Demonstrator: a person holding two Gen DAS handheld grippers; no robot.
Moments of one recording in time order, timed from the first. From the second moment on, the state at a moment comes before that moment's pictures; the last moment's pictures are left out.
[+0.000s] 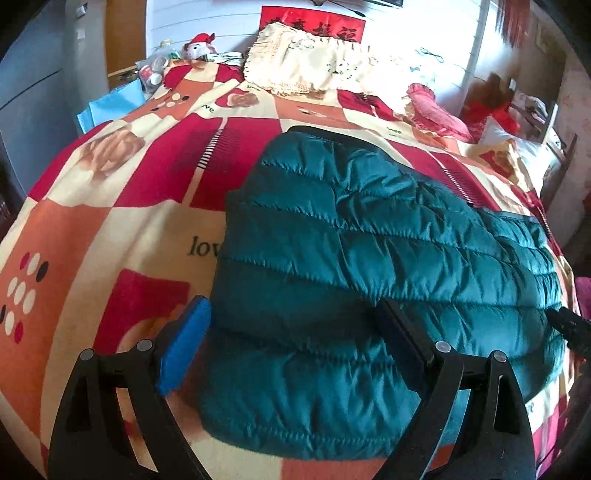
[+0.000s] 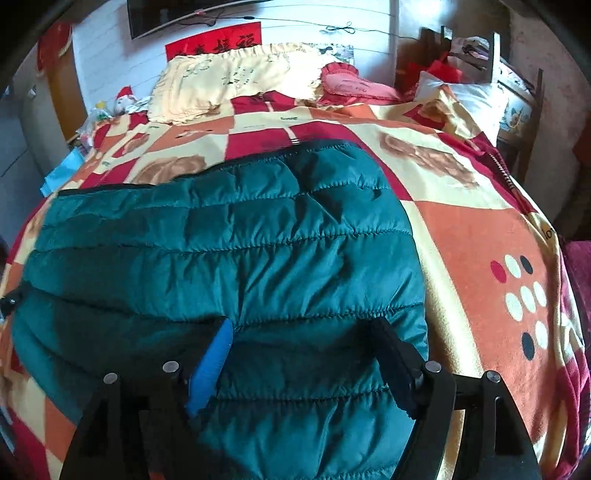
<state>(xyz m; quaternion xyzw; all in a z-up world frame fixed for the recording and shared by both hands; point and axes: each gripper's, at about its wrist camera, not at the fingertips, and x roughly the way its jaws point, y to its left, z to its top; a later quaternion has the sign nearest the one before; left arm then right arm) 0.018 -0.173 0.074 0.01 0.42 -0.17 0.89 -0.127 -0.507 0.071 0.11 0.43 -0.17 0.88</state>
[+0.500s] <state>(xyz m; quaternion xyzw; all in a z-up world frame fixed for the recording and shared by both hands) 0.028 -0.138 0.067 -0.06 0.46 -0.26 0.85 -0.183 -0.570 0.075 0.25 0.40 -0.14 0.87</state>
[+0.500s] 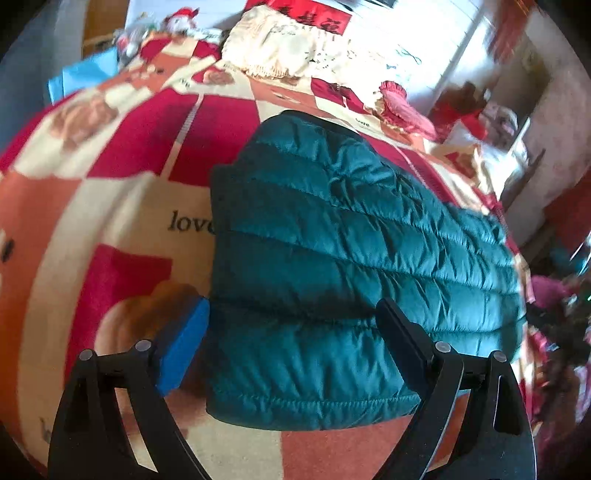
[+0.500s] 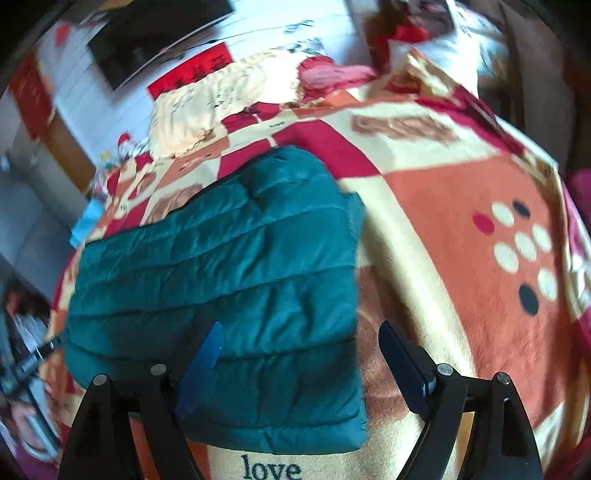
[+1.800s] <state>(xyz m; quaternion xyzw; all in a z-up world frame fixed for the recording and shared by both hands) 0.003 -0.123 0.059 -0.15 0.50 -0.34 0.78 -0.151 -0.555 0.062 0.33 0.40 0.02 0.86</state>
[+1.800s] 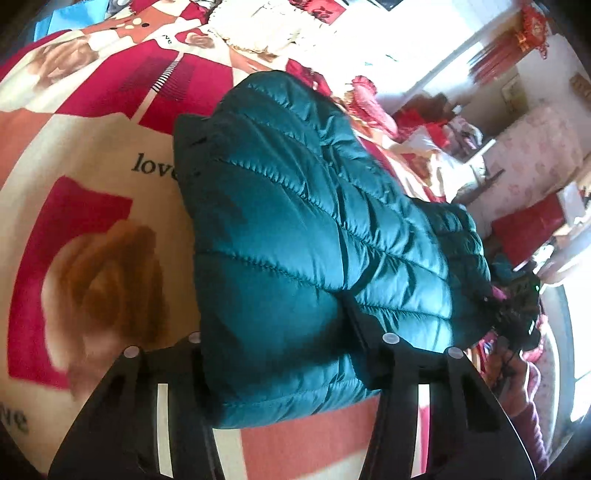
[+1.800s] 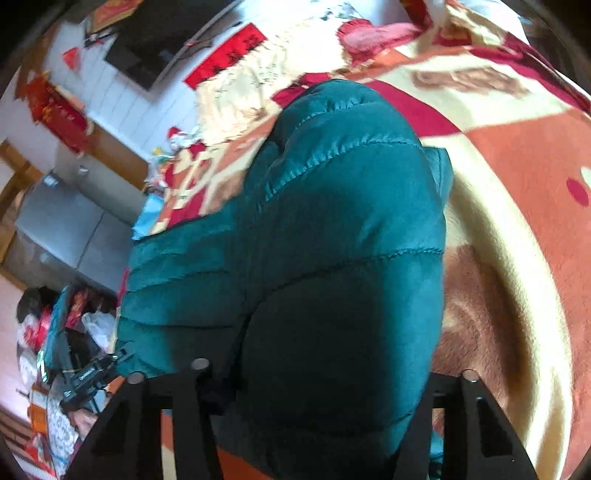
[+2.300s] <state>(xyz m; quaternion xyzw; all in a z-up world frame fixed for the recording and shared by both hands) -0.068 -0.048 0.048 -0.15 0.54 -0.30 0.77 -0.203 -0.506 0.055 0.31 0.45 0.03 0.84</state>
